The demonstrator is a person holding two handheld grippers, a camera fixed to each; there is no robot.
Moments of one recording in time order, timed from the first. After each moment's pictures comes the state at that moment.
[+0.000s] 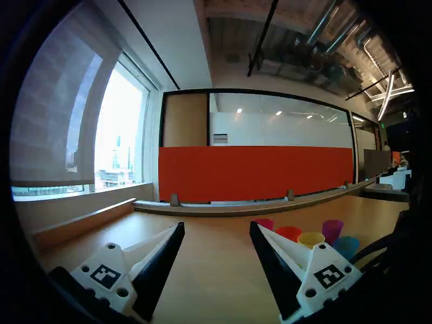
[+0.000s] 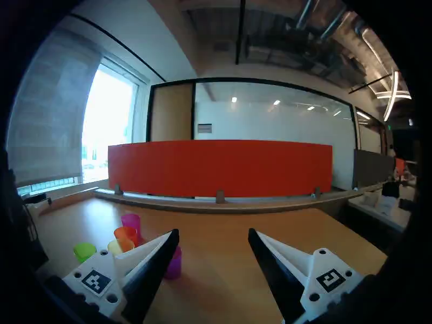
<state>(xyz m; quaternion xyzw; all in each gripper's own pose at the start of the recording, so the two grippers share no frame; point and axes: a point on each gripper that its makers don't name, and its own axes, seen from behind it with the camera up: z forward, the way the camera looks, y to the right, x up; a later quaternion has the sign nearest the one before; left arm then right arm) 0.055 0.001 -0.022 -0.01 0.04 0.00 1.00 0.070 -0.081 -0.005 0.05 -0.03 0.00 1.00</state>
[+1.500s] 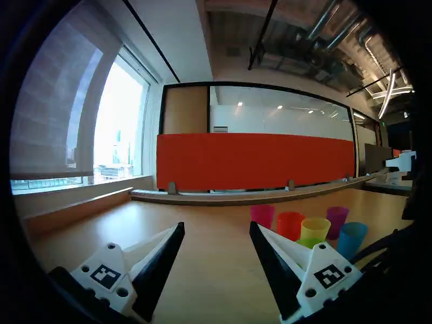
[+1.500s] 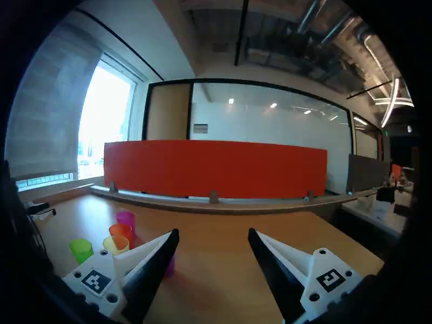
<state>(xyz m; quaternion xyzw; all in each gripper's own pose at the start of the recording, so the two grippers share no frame) 0.010 0.007 -0.006 -0.01 0.02 0.00 1.00 0.070 -0.074 -0.014 0.04 -0.03 -0.02 1.00</state>
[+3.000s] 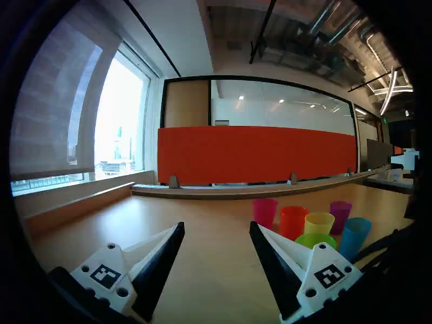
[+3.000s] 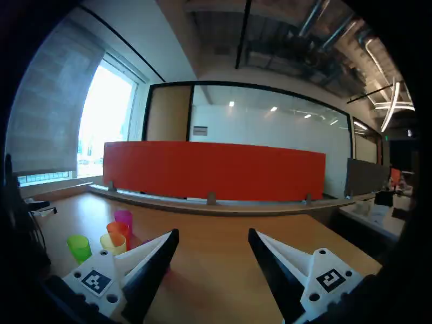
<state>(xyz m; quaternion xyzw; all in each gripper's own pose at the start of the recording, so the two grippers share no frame) 0.002 0.006 0.000 -0.01 0.00 0.00 1.00 0.071 -0.067 -0.018 0.03 -0.01 -0.03 1.00</state>
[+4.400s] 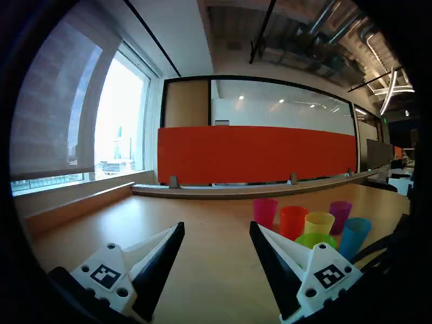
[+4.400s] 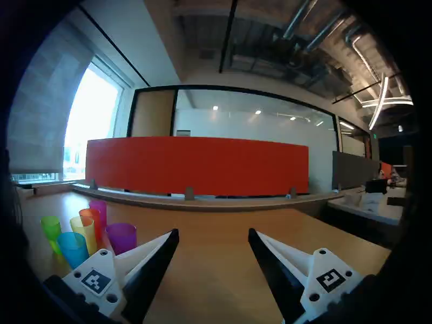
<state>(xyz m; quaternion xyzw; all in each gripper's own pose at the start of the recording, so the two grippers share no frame) 0.001 0.006 0.000 -0.01 0.00 0.00 1.00 0.008 -0.004 0.001 -0.01 0.01 -0.02 1.00</state>
